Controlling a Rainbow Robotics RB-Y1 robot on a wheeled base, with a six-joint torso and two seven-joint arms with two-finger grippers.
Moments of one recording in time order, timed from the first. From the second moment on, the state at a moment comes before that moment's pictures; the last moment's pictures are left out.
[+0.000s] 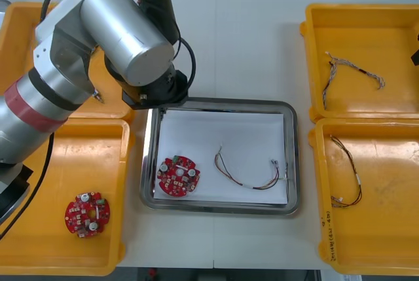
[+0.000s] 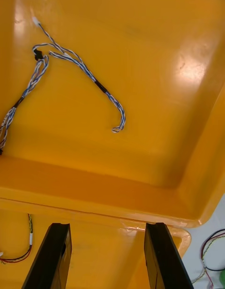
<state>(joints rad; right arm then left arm) -0.83 -0.85 -0.10 -1.47 -0.69 1.92 1.72 -0.88 0.52 -0.57 -1.76 0.64 1.78 -0.57</state>
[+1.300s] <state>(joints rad) -1.12 -0.74 -0.03 -0.83 -0.61 1.51 2.06 -0.80 0.52 -0.75 -1.73 0.46 1.59 -0.47</state>
